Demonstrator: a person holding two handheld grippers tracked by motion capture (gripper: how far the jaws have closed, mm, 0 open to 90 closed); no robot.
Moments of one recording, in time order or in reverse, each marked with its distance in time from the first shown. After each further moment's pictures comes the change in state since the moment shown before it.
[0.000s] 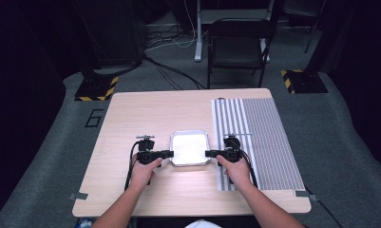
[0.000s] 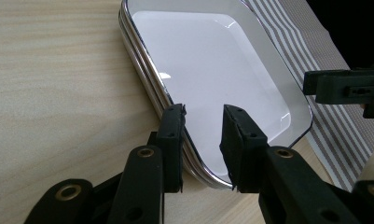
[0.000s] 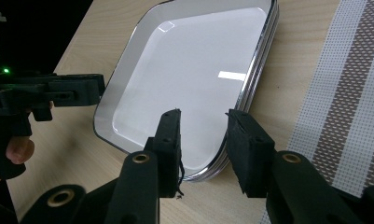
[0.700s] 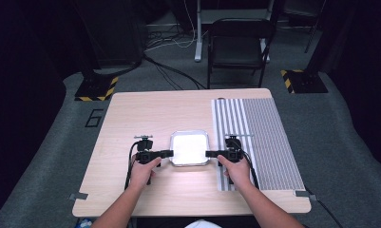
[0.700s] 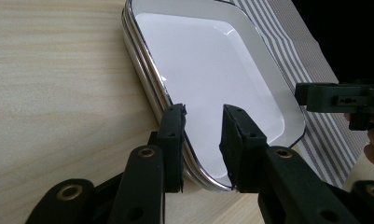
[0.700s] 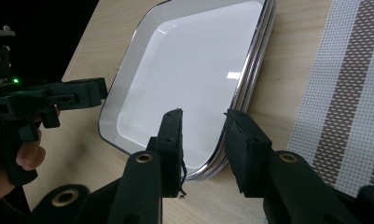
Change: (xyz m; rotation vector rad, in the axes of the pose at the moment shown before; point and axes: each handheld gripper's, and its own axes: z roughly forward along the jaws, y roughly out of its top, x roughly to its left) left arm 0.004 0.000 -0.002 -0.016 -0.030 -0.042; right arm -0.005 -0.002 0.000 -0.003 0.027 0.060
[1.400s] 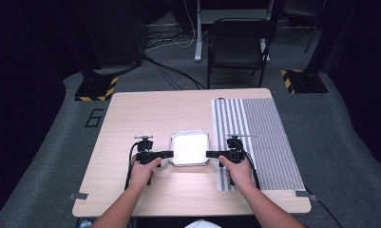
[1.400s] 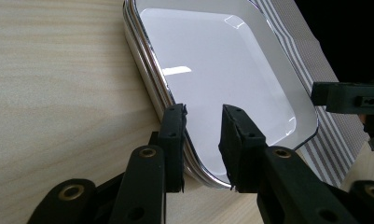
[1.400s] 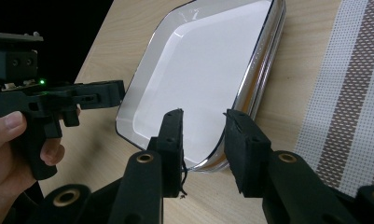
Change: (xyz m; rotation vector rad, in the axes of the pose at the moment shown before) left arm 0.001 -0.001 0.001 0.014 -0.005 -0.014; right arm 0.006 -0.002 -0.010 -0.014 0.033 0.010
